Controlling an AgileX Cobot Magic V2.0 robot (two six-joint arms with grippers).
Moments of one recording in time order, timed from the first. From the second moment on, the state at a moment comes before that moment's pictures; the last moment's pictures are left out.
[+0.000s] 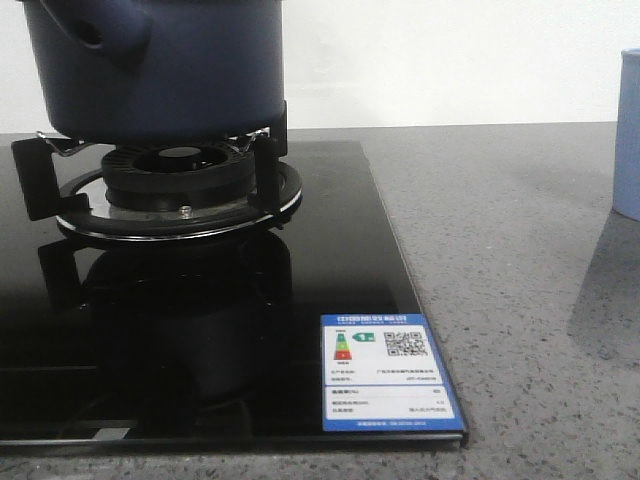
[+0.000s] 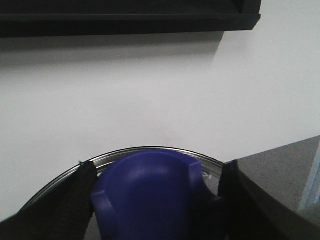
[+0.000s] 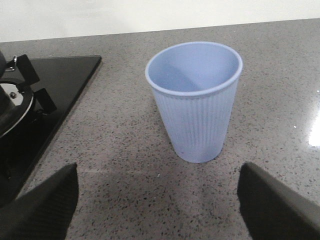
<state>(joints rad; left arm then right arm) -0.43 1.11 -0.99 -0.41 0.00 0.37 0.08 0.40 -0.40 0.22 0.39 -0.07</state>
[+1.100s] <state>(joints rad) -0.25 0.99 -0.99 -0.41 0.05 0.38 0.08 0.95 -0.33 0.17 -0.24 -0.07</state>
